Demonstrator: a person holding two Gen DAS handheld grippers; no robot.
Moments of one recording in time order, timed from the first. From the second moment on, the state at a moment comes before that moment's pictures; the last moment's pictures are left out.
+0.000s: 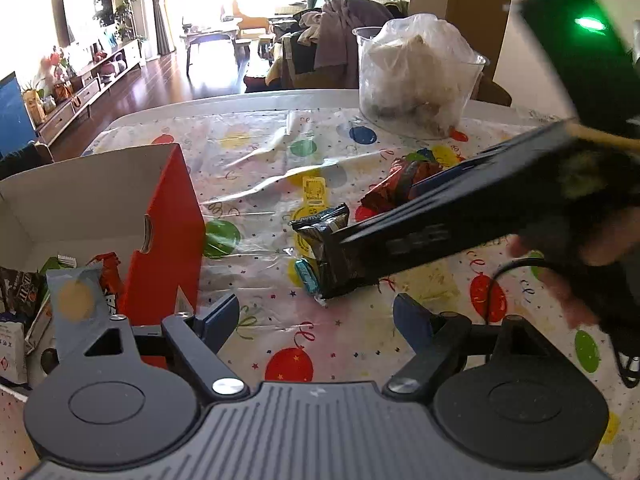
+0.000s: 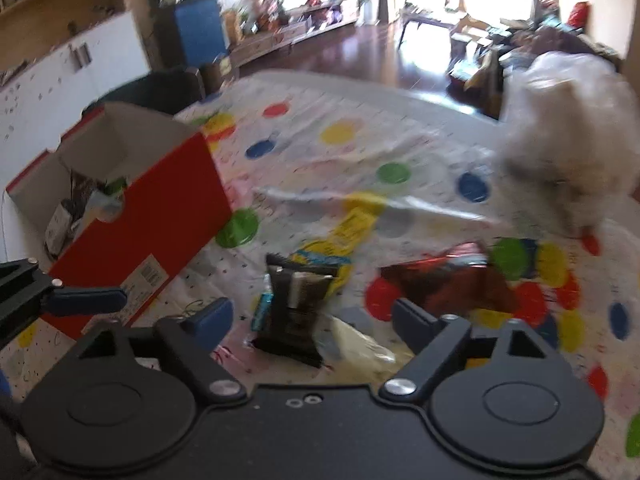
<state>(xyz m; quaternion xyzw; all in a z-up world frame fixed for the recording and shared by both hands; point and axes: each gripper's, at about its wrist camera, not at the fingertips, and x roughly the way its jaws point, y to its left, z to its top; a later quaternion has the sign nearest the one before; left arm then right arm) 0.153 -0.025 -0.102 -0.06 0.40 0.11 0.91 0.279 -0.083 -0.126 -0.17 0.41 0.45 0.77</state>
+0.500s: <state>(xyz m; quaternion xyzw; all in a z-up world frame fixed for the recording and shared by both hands) 0.188 0.004 -0.114 -0.15 0.46 0.11 0.87 0.306 -0.046 -0.165 -0.18 0.50 0.45 0.72</state>
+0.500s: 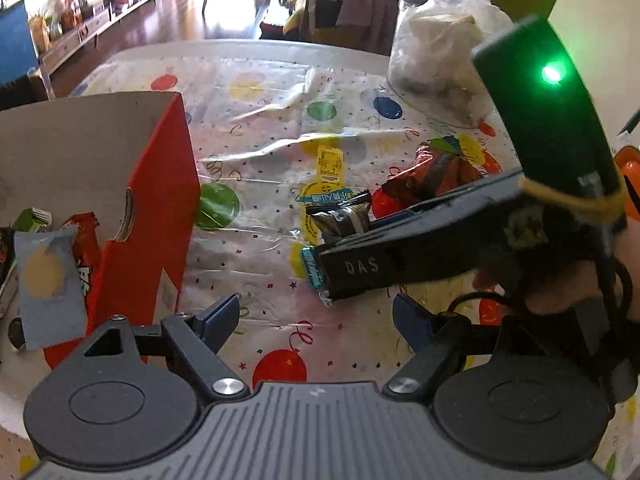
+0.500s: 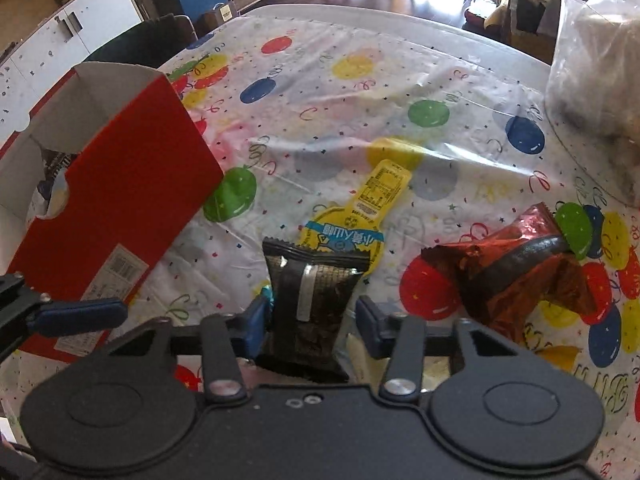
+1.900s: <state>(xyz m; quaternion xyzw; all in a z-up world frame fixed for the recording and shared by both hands) 0.242 0.031 -0.144 -0.20 0.53 0.10 0.82 0.327 -0.094 -0.123 -0.08 0.48 0.44 0.76</state>
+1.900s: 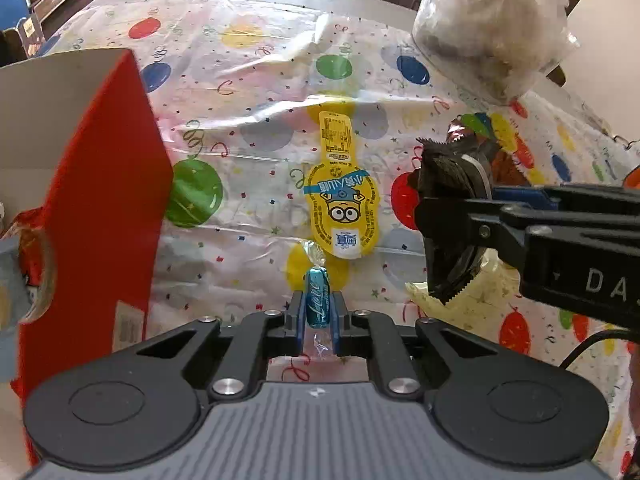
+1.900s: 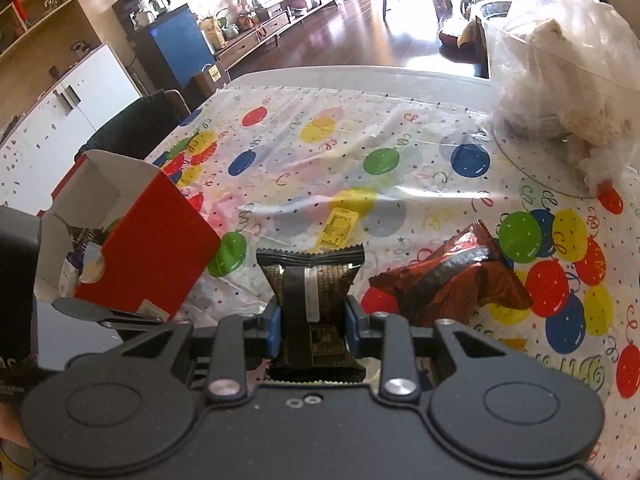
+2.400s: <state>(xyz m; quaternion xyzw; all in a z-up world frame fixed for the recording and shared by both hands) 0.183 0.048 -0.081 -0.22 0.48 0.07 0.85 0.274 -0.109 -0.074 -0.06 0.46 0.42 0.78</state>
